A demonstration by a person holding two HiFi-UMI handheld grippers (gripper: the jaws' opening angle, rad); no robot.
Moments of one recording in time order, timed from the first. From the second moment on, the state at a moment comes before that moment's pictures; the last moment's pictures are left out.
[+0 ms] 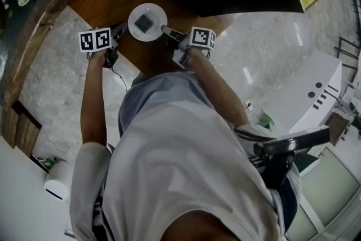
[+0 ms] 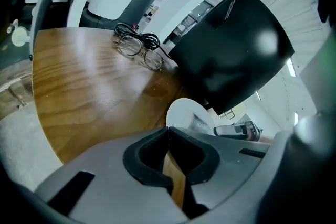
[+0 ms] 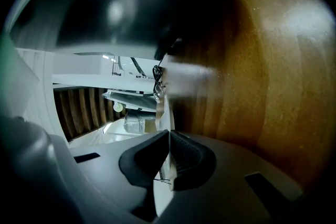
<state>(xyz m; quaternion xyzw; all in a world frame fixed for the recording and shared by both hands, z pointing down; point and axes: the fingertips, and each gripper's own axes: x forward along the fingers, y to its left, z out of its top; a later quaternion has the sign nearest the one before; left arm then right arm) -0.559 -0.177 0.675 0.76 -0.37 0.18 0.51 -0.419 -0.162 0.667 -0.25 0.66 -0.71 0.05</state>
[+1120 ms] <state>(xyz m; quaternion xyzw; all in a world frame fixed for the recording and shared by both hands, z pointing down) -0.480 -0.078 0.582 0.76 -0.29 -0.04 0.58 -0.343 -0.073 0.565 -0.22 0.69 -0.67 0.17</state>
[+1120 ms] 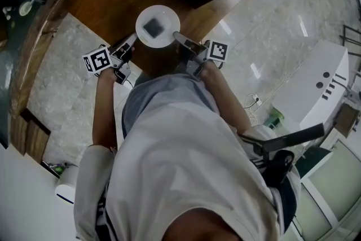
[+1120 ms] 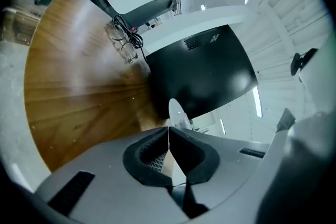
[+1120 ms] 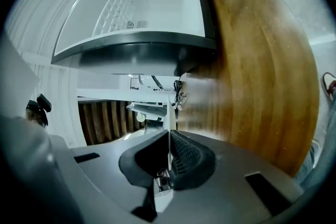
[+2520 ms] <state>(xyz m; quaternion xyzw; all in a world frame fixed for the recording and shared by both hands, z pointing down) 0.054 -0.078 0.450 0.83 -0.13 -0.09 0.53 0.191 -0.061 0.439 -0.20 0.69 -0.64 0.27</state>
